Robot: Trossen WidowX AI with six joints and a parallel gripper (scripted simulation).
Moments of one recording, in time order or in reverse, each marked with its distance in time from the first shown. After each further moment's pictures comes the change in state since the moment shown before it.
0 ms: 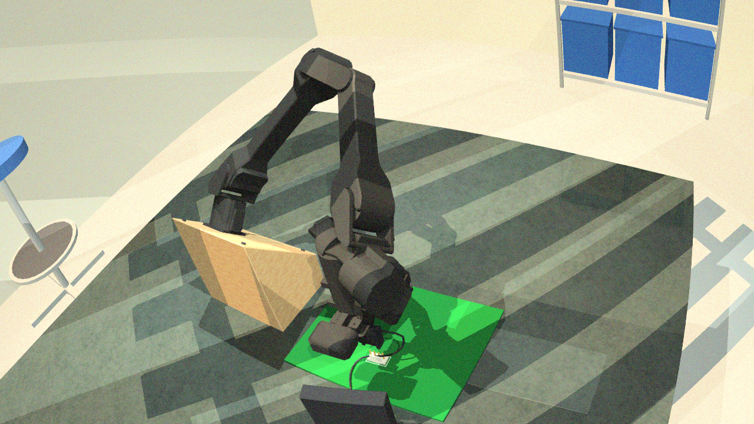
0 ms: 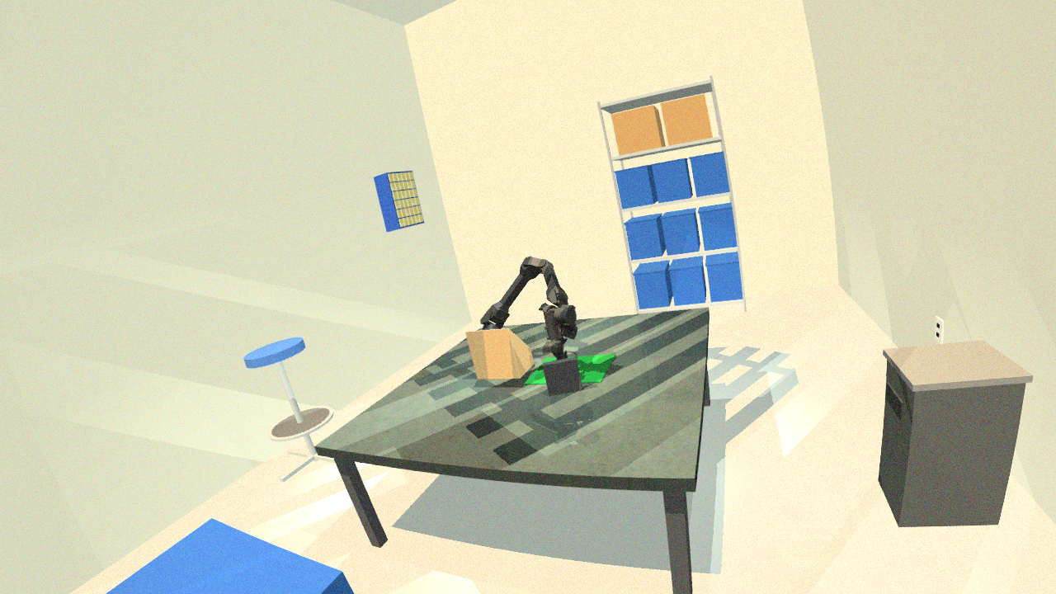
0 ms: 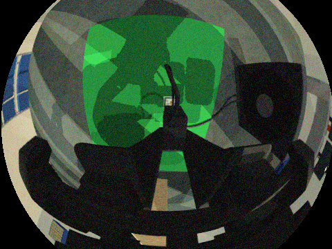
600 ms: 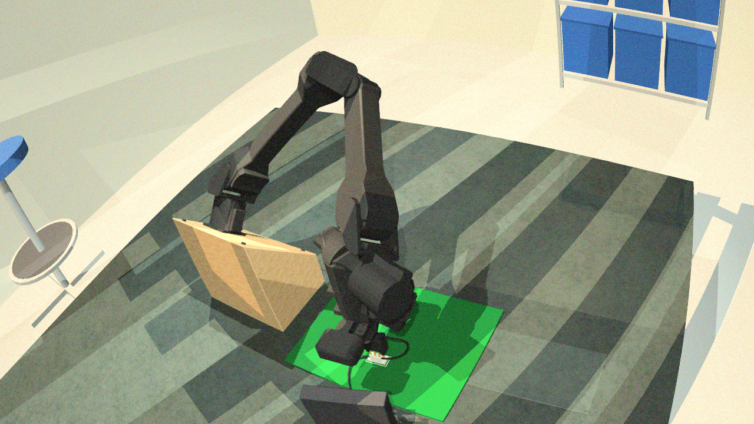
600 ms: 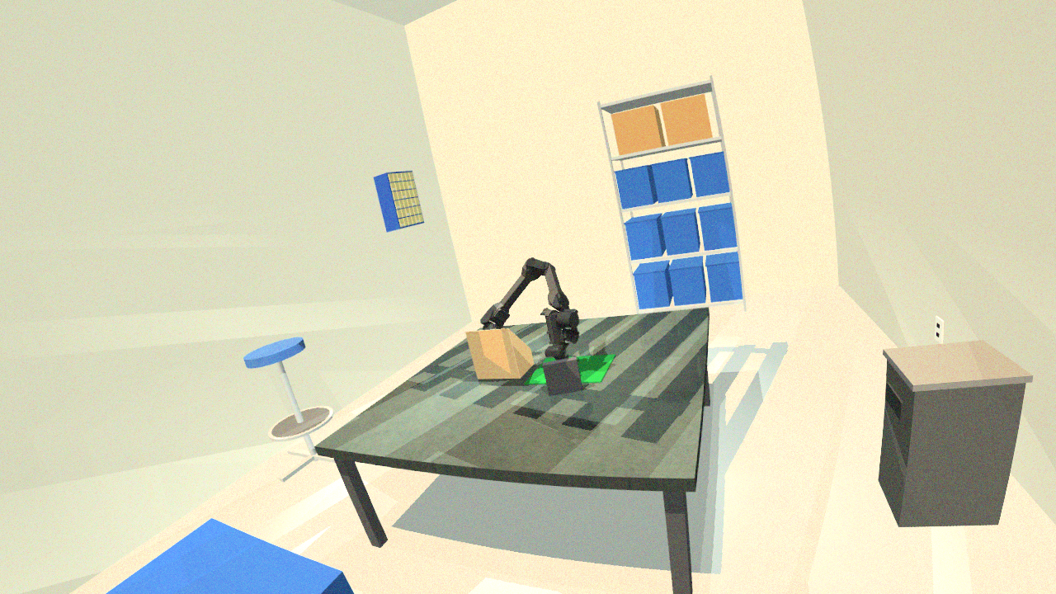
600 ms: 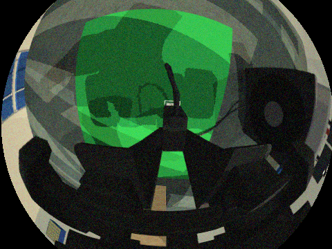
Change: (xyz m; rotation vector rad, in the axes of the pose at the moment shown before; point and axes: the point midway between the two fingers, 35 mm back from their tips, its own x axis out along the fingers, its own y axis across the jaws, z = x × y) arm 0.019 0.002 0.003 -0.025 -0.003 -0.011
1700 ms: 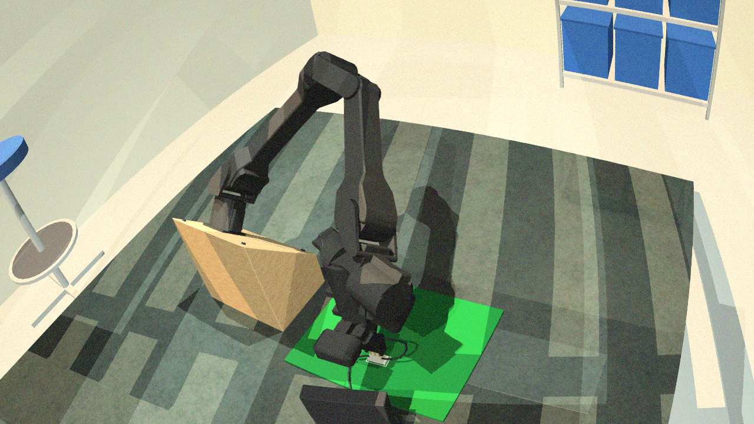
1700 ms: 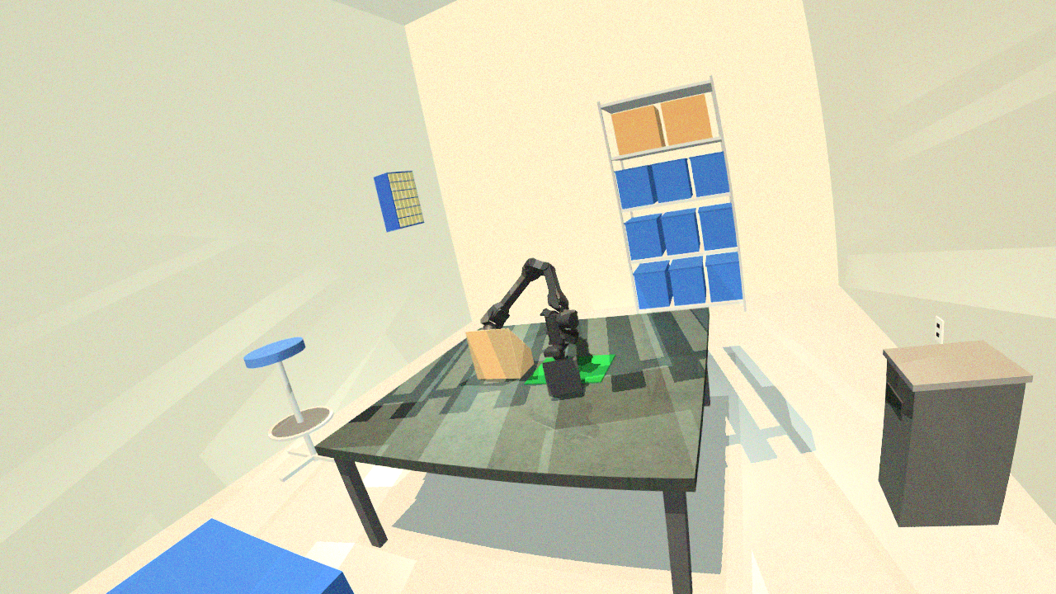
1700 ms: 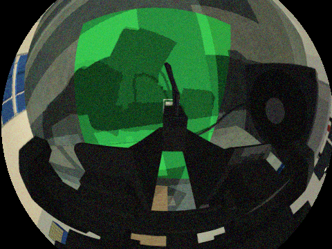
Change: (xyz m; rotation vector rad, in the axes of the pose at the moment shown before) arm 0.002 -0.001 -0.002 0.024 0.002 0.002
